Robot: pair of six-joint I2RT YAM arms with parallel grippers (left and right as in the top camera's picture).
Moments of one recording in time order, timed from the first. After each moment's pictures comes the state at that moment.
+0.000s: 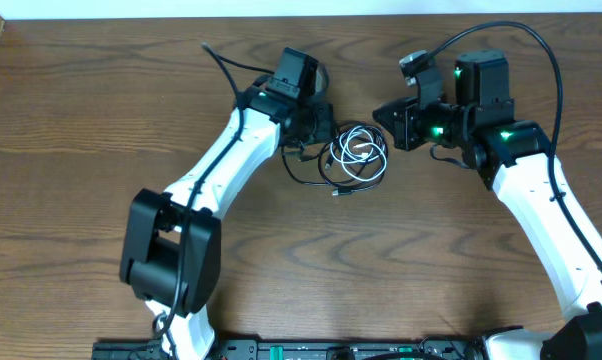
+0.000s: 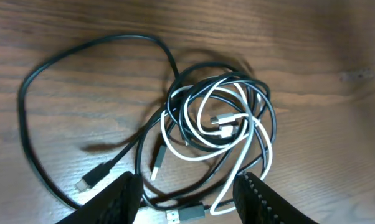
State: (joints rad) left arm -0.42 1.93 1.50 -0.67 0.27 -0.50; right arm 0.23 1.51 1.23 -0.49 -0.57 0.13
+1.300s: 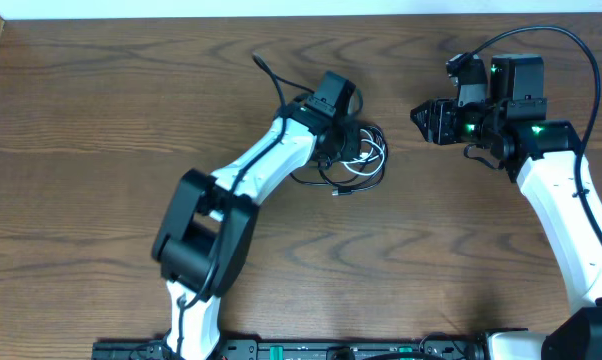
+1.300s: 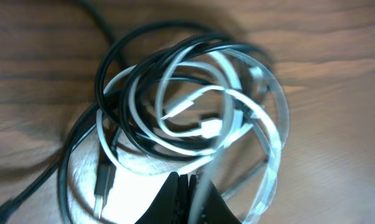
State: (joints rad) left arm -0.54 2.04 1.50 -0.58 0.25 -0.49; right arm 0.09 1.51 1.23 -0.58 -0.41 0.11
